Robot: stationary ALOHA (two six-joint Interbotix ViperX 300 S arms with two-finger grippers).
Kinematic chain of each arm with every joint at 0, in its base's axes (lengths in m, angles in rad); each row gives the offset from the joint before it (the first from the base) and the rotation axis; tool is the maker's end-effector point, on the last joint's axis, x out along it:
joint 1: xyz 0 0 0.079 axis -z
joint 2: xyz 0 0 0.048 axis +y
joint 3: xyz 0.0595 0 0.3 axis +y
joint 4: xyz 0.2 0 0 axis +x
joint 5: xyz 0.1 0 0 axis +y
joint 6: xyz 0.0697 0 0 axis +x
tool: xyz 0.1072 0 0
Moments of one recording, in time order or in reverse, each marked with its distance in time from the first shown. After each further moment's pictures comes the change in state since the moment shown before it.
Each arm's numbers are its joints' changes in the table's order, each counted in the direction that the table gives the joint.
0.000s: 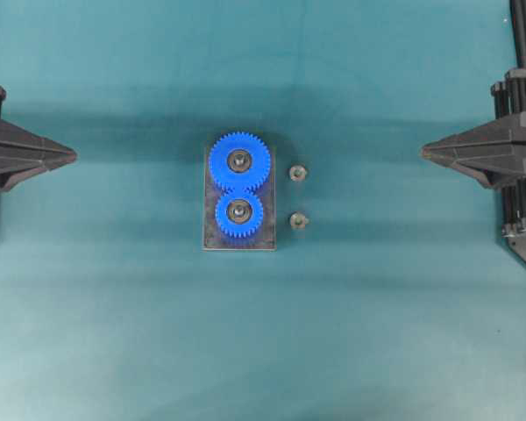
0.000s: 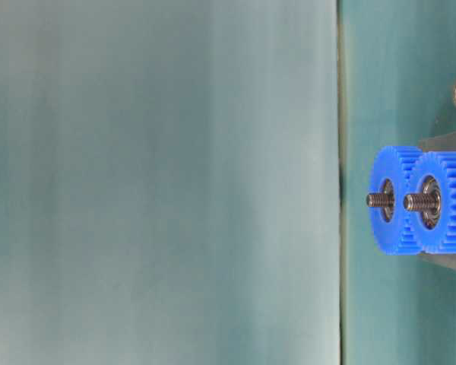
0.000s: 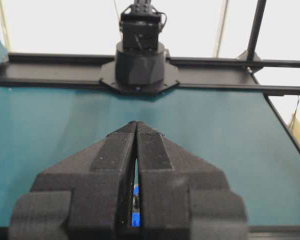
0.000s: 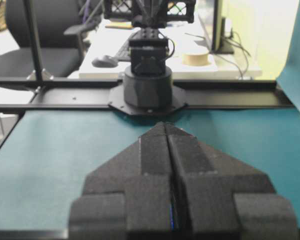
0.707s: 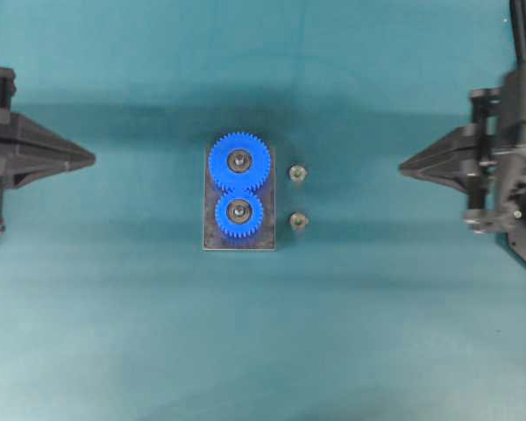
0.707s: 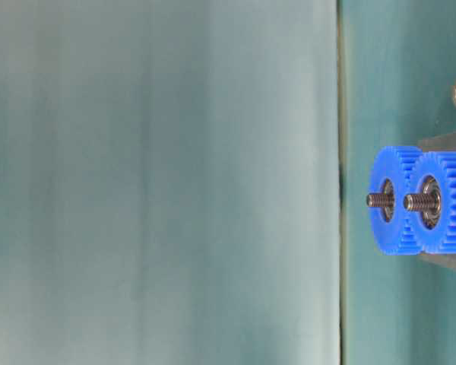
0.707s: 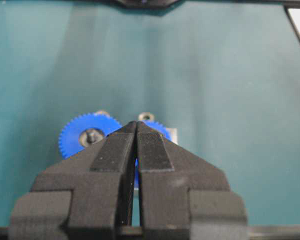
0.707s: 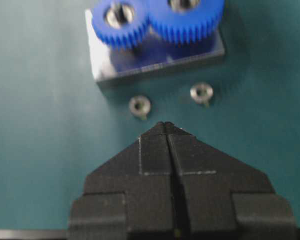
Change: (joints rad) left arm -0.020 0.098 -0.186 0.011 0.411 -0.014; right arm 0.089 0.210 -0.118 0.100 0.626 0.071
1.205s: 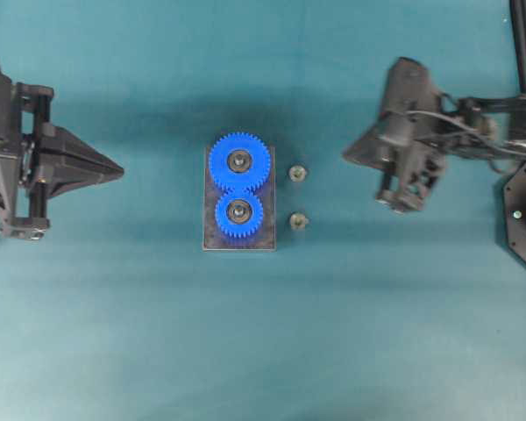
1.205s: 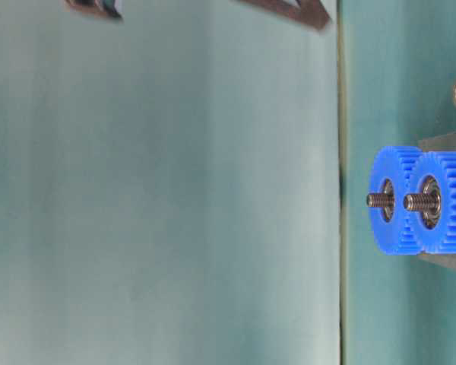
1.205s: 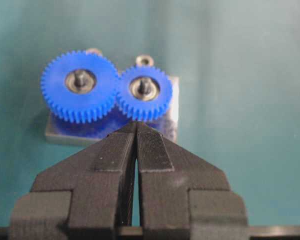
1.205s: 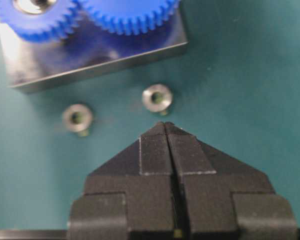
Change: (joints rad) left arm 0.000 0.160 -0.002 0.000 0.015 -0.081; right arm 0.091 0.449 -0.158 -0.061 -0.106 -0.038
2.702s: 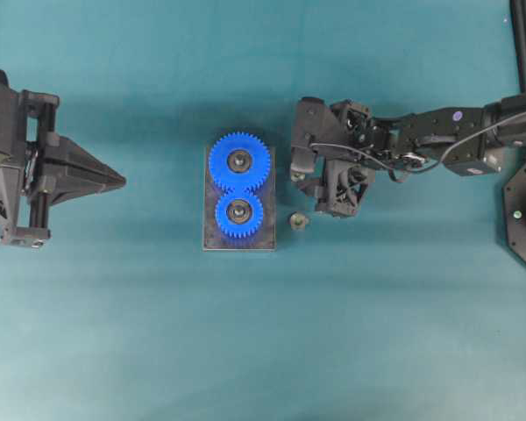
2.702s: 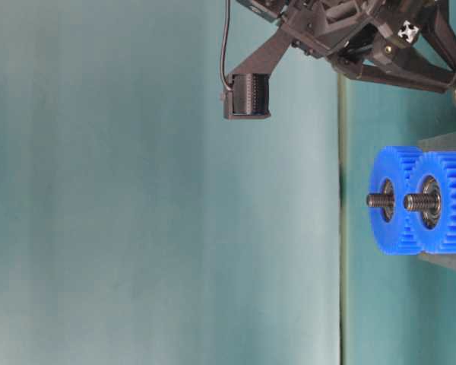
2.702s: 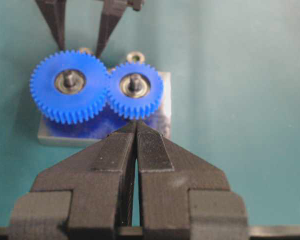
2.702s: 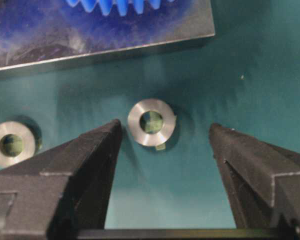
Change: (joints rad) left arm 0.028 0.003 -0.002 0.002 0.002 0.029; right arm 0.002 0.433 -0.124 -0.008 -0.146 -0.084
